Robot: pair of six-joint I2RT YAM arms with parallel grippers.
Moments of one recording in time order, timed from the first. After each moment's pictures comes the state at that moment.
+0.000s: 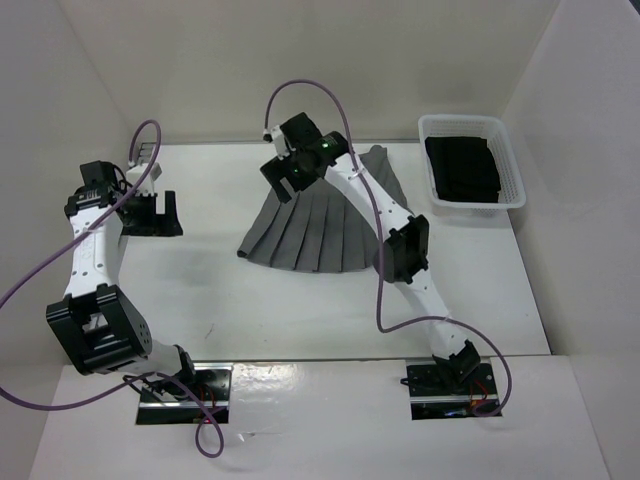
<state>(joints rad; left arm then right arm) 0.39 1.43 1.29 -0.89 0.38 0.33 0.65 2.51 2.71 -1.10 -0.07 -0.09</state>
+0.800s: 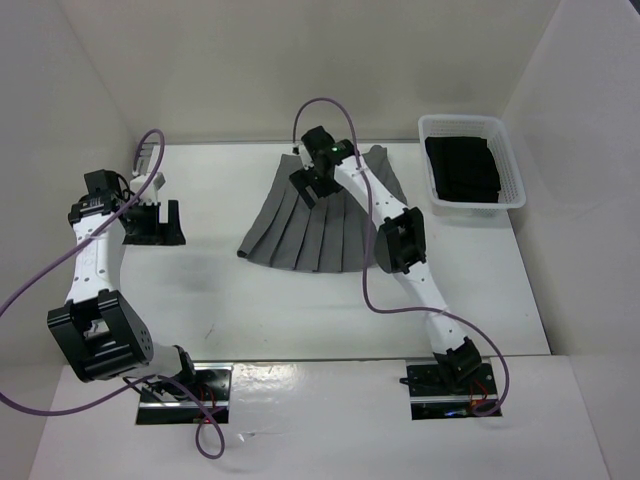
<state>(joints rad) 0.39 1.40 1.21 -0.89 0.38 0.34 0.54 2.66 2.69 -1.11 0.04 -0.10</state>
